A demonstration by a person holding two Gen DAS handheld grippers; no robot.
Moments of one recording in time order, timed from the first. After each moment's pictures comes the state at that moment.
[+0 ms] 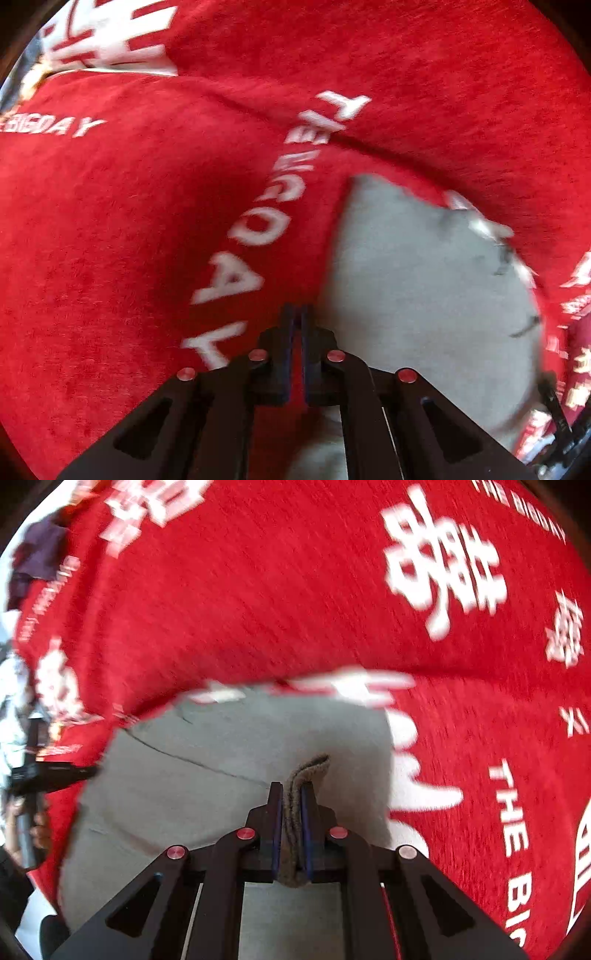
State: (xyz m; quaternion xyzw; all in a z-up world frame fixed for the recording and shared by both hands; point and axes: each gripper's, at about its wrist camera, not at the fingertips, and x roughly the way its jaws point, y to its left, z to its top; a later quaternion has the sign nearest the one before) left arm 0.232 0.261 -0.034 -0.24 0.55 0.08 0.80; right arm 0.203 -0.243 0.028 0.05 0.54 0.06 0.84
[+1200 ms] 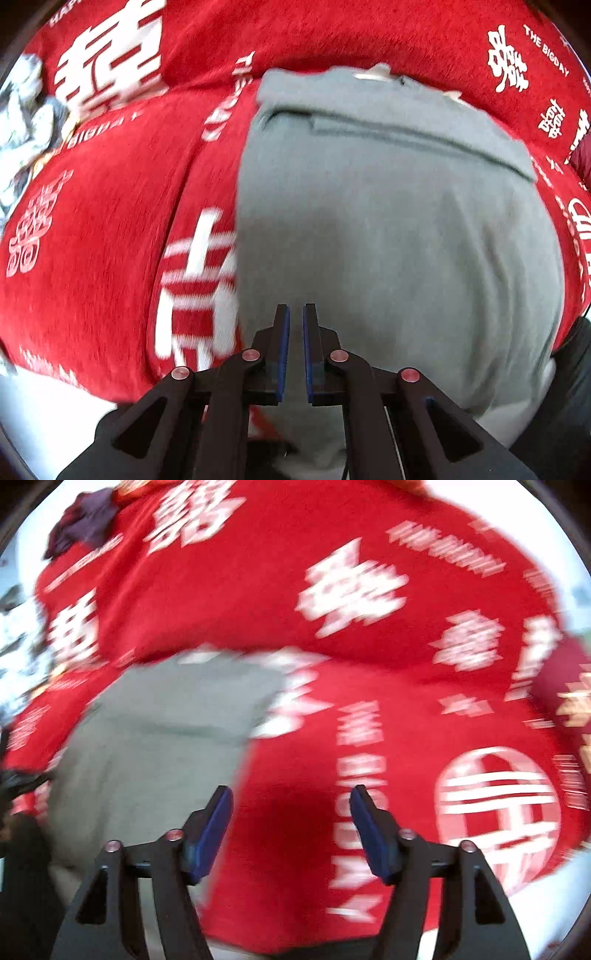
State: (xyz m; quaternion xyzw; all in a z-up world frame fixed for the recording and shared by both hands) left arm -0.020 0.132 0.004 -0.04 0.56 0.03 0.83; right arm -0.010 -0.360 0.204 -0.07 0.42 -0.01 0.90
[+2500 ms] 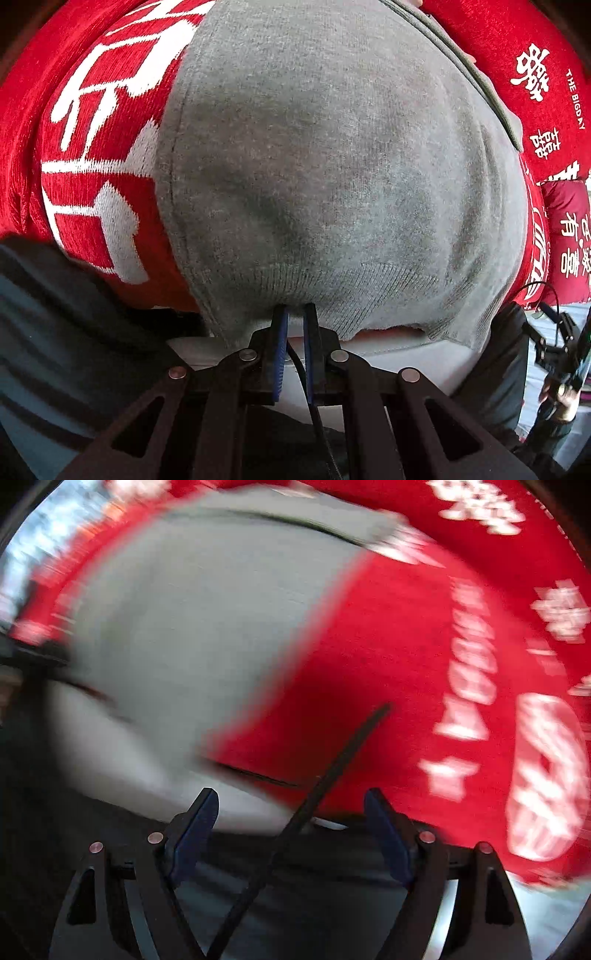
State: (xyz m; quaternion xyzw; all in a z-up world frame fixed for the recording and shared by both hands) left arm -0.079 0.141 -0.065 -0.24 0.67 -0.04 0.70; right arm -0.078 -0.300 0.064 -0.23 0.66 0.10 0.71
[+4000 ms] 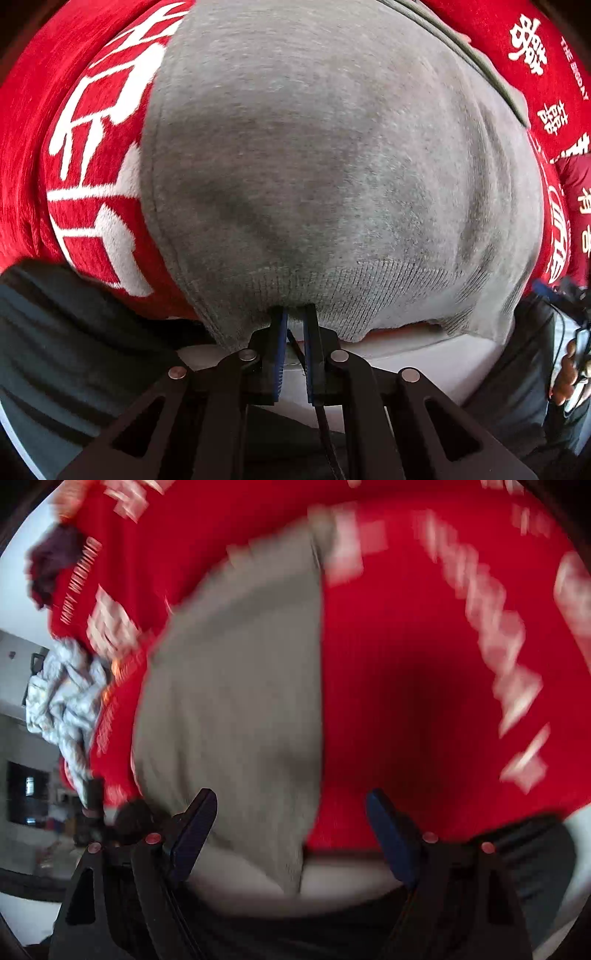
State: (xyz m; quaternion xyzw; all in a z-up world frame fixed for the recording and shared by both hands) left arm -0.073 0.115 -0.060 -0.18 0.67 -0.03 0.72; right arm -0.009 -0.295 -0.012 0.24 0.68 0.21 0.66
